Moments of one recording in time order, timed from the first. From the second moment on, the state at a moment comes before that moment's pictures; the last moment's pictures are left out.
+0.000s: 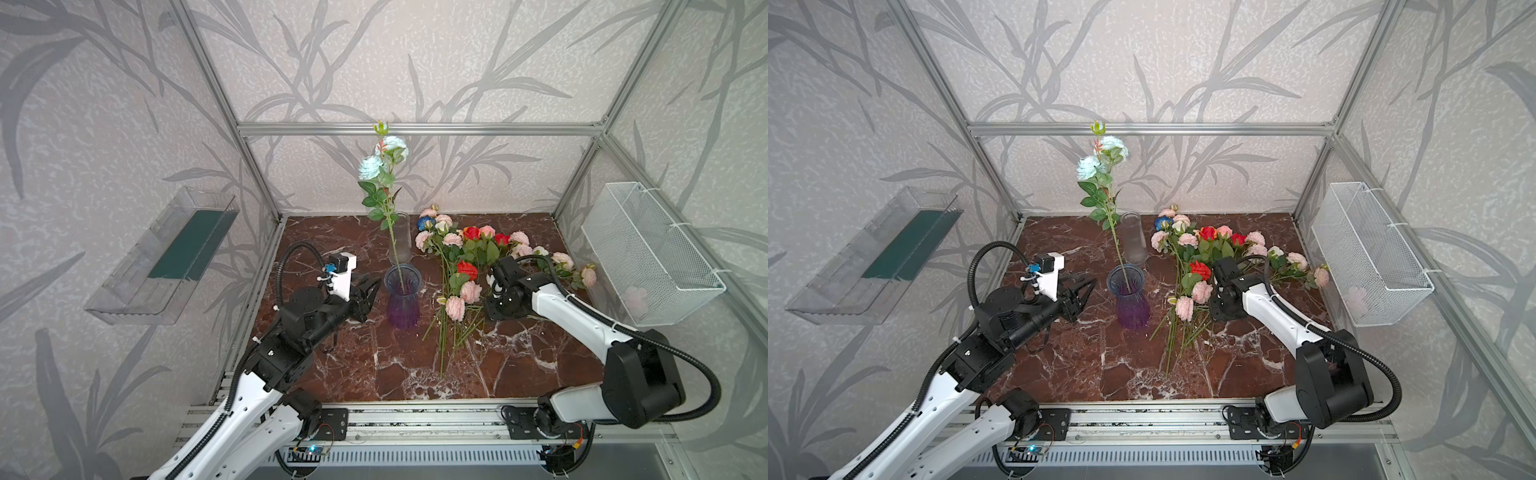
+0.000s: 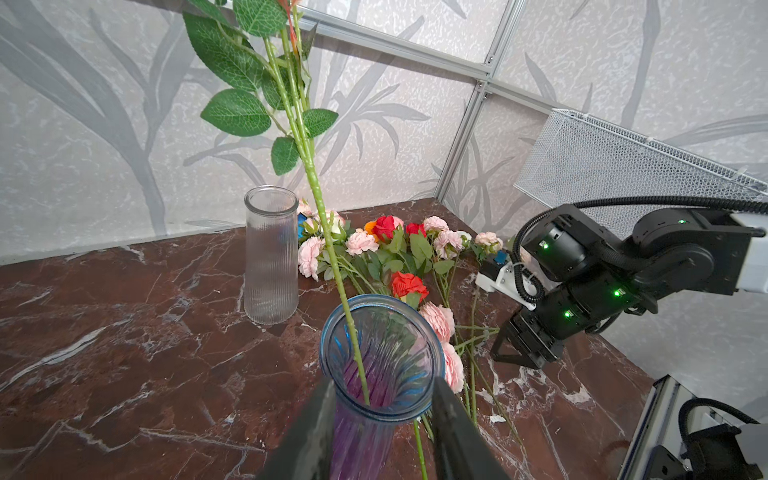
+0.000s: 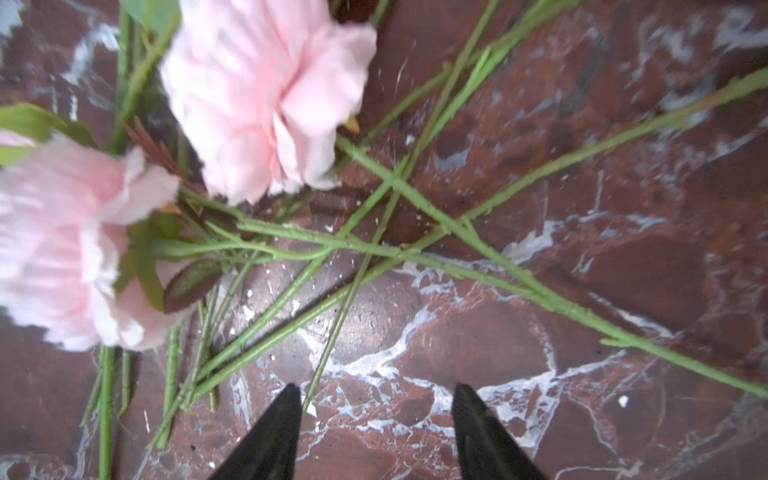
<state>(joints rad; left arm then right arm) -0.57 0.67 0.75 -0.22 0.08 -0.26 0.36 1.44 0.97 -0.82 0.08 0.23</state>
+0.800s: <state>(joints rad) -0.57 0.66 0.73 -0.21 0.09 -0.27 0.46 1.84 1.07 -0.73 0.67 0.15</state>
